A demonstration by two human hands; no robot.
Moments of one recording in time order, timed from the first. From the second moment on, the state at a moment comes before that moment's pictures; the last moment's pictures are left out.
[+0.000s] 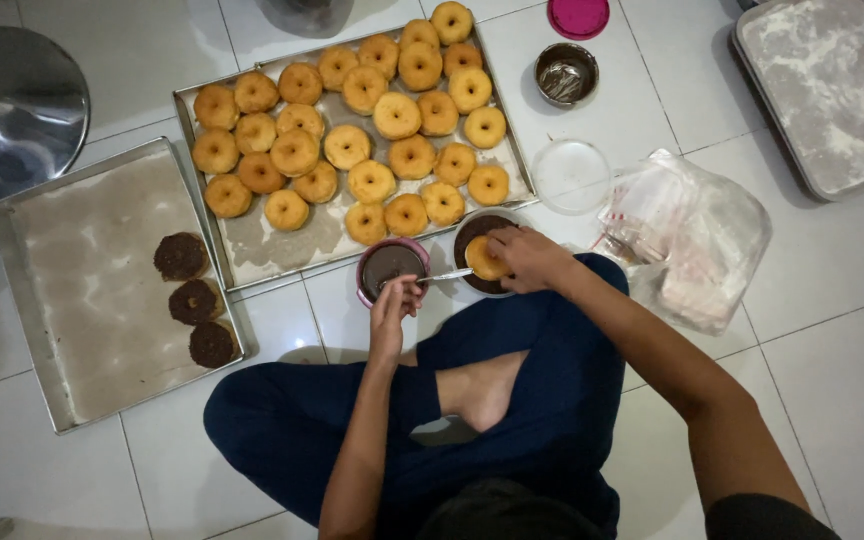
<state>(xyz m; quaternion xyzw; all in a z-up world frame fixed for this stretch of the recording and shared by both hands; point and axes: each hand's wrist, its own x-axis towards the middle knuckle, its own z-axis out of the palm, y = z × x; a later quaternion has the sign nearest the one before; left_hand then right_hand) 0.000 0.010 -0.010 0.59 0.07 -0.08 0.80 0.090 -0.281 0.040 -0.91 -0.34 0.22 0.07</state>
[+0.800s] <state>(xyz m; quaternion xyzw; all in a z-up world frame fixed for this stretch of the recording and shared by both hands) -0.001 0.012 -0.002 0.58 0.08 -0.07 0.80 0.083 -0.295 0.047 -0.90 -0.13 0.25 0.33</state>
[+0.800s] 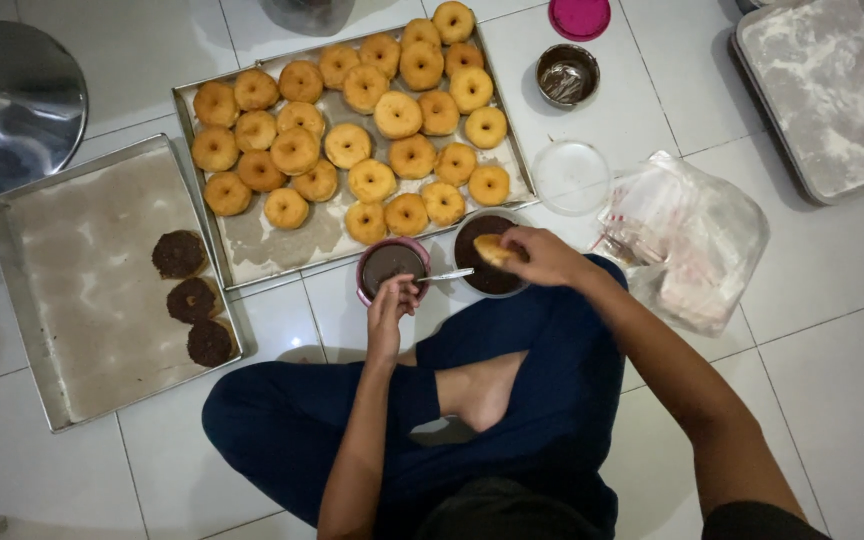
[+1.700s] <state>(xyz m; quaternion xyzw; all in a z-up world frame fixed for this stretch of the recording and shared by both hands) -0.001 0.010 -0.004 0.58 0.10 -0.08 0.81 0.071 -0.304 0.031 -0.87 0.01 0.22 0.43</state>
